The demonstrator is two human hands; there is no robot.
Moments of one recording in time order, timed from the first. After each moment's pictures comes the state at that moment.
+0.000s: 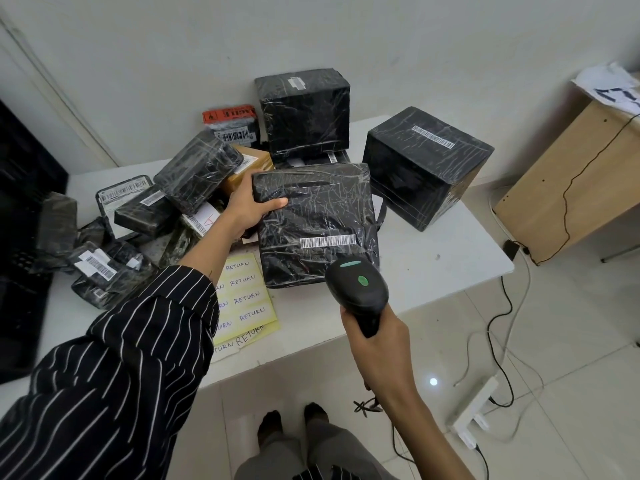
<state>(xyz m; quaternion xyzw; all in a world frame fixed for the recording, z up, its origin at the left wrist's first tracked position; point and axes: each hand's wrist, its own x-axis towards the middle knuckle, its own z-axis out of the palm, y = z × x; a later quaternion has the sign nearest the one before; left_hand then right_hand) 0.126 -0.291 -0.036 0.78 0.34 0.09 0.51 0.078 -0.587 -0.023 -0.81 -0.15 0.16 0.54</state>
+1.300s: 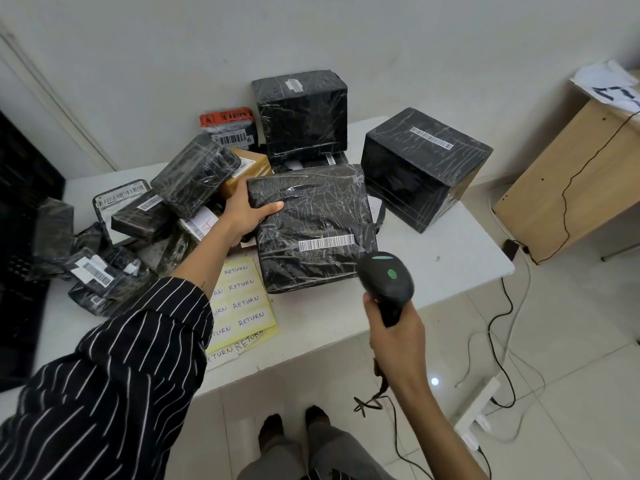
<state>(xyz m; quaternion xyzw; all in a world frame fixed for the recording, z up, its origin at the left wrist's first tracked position) 0.121 -0.300 -0.029 0.77 0.36 0.10 0.52 0.101 -0.593 -0.038 -0.80 -0.07 0.14 0.57</state>
